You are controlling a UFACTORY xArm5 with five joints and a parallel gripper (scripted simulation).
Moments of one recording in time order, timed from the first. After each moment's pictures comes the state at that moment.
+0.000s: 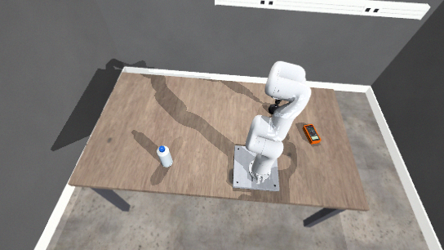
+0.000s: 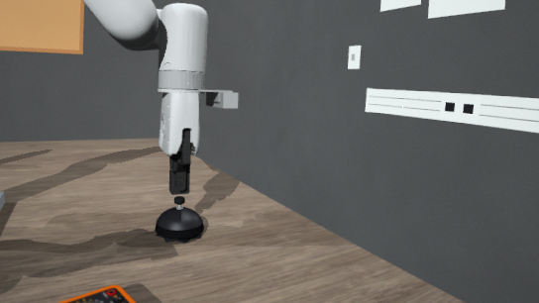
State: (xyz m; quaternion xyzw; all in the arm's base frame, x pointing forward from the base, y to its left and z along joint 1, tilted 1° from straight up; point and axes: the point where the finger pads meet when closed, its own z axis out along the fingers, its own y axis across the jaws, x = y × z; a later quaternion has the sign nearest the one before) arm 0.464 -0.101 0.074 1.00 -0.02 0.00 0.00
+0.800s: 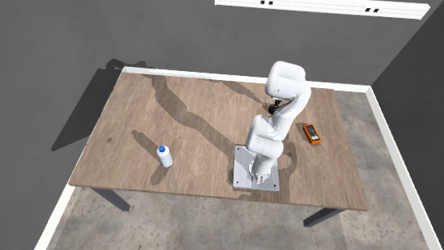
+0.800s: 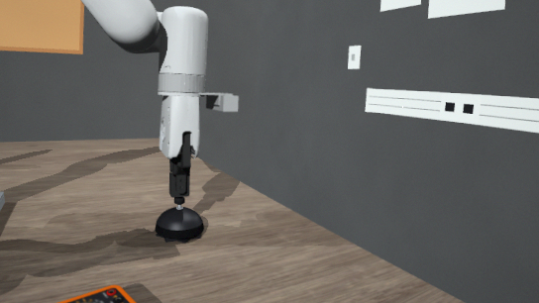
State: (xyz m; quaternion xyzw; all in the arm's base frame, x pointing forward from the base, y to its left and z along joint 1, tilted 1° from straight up) arm 0.464 -0.101 0.069 1.00 -0.02 0.00 0.00
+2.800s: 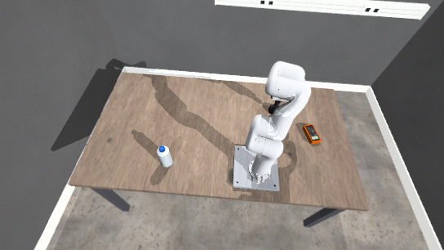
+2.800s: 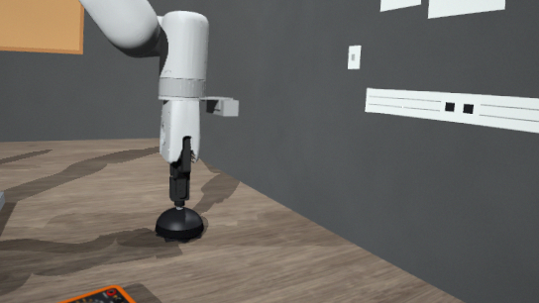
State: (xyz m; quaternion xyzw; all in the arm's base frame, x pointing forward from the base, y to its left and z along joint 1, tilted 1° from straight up) arm 0.464 -0.101 0.062 1.00 -0.02 0.00 0.00
